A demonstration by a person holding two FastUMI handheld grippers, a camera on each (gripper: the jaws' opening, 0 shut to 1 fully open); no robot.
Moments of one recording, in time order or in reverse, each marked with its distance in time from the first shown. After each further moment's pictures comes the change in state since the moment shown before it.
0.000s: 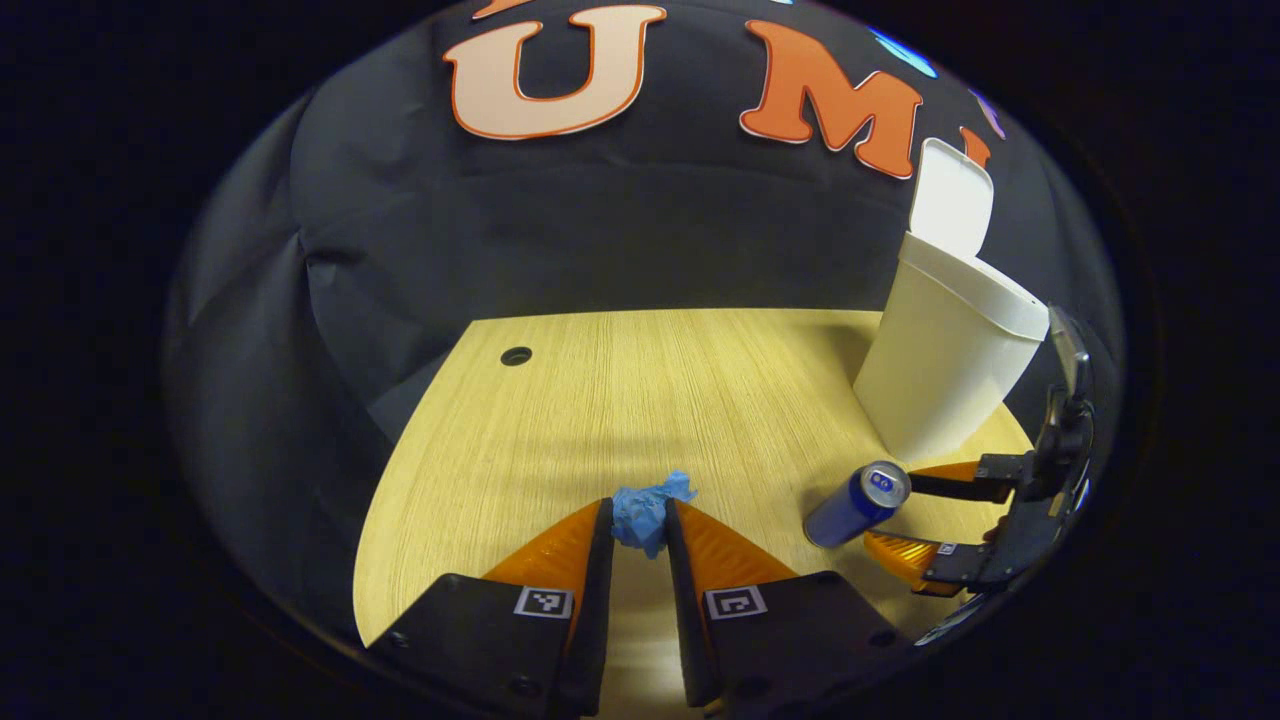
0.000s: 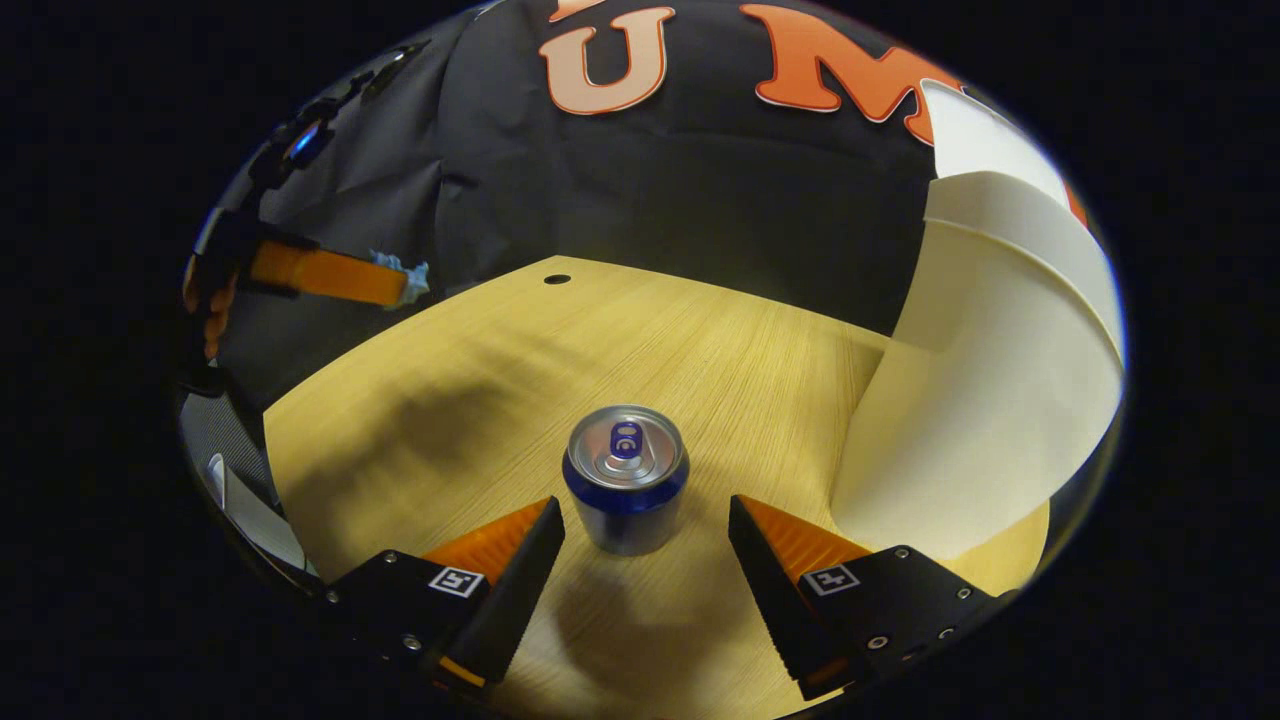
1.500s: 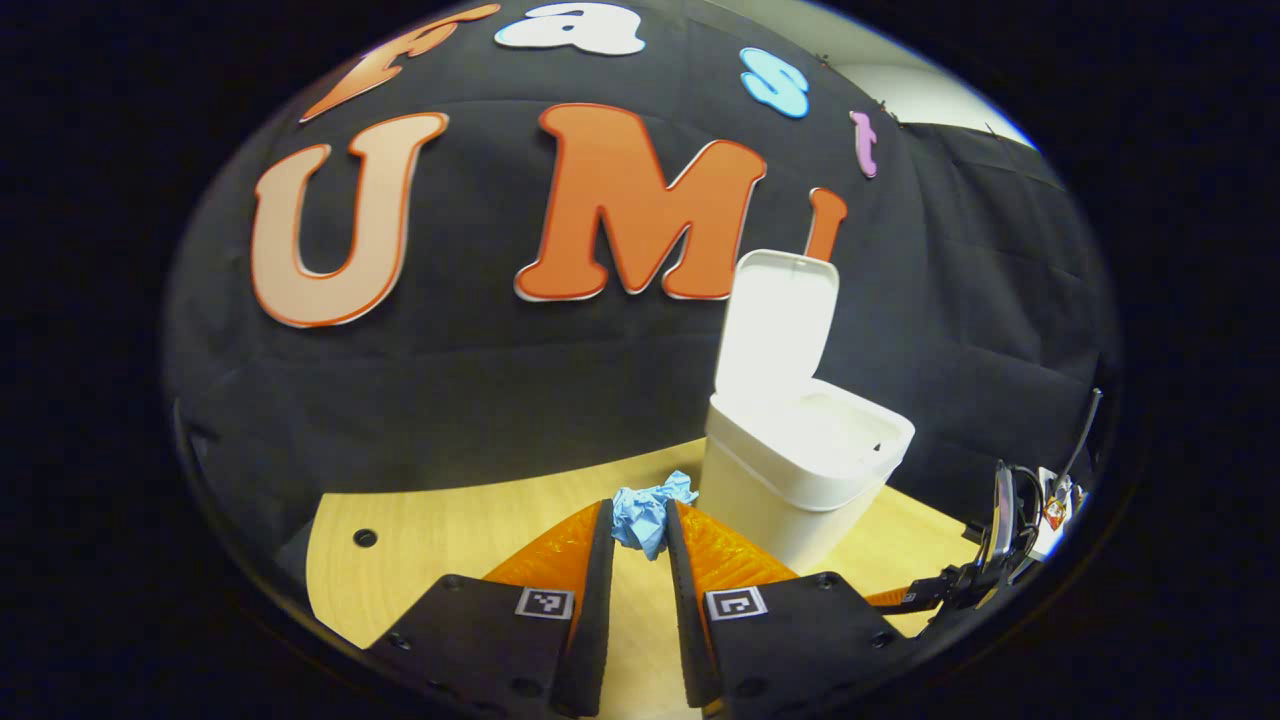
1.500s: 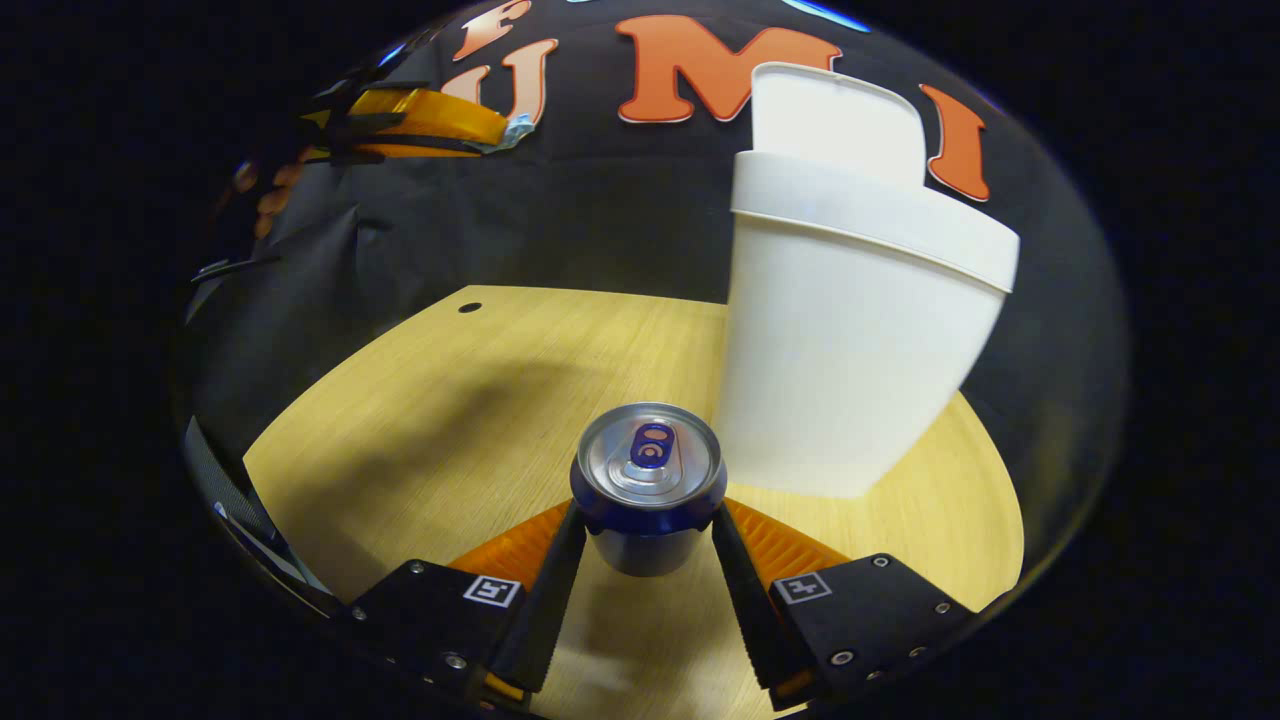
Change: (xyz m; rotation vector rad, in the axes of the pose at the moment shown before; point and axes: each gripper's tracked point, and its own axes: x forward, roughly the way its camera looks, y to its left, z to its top) left arm -0.012 -0.204 0.198 0.165 -0.356 -0.431; right arm -0.102 -0.076 -0.028 0.188 -0.048 -0.257
